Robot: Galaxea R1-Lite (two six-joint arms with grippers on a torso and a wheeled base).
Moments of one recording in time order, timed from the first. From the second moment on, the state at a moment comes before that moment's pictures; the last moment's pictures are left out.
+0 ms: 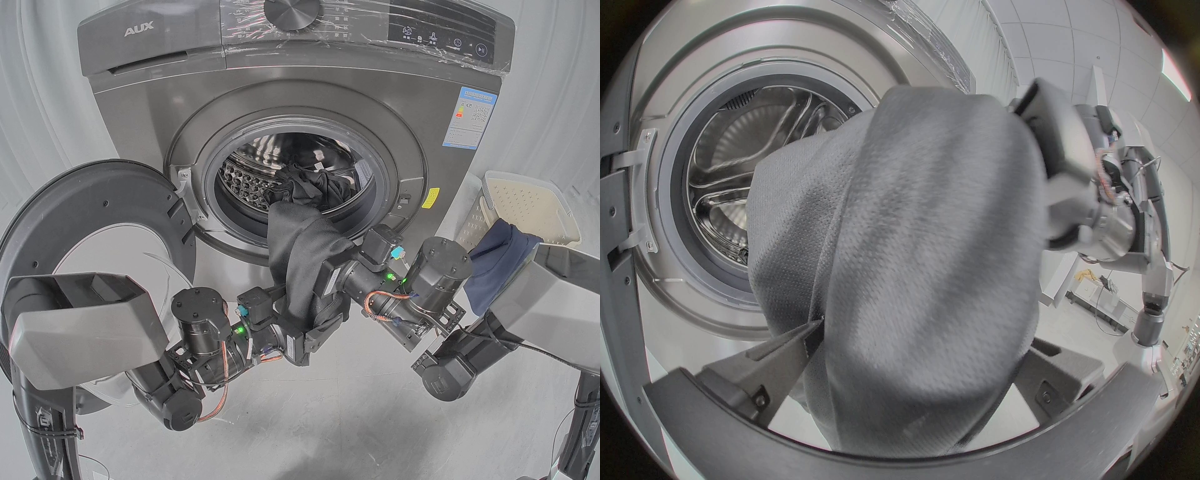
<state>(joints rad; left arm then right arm) -0.60 2.22 -0.69 -1.55 -0.24 0.01 0.71 2.17 -0.96 -1.50 -0.01 0.10</state>
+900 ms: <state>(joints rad) -0.54 2.30 -0.84 -1.55 -0.17 -0.02 0.78 2.08 -0.84 -1.49 -0.05 0.12</state>
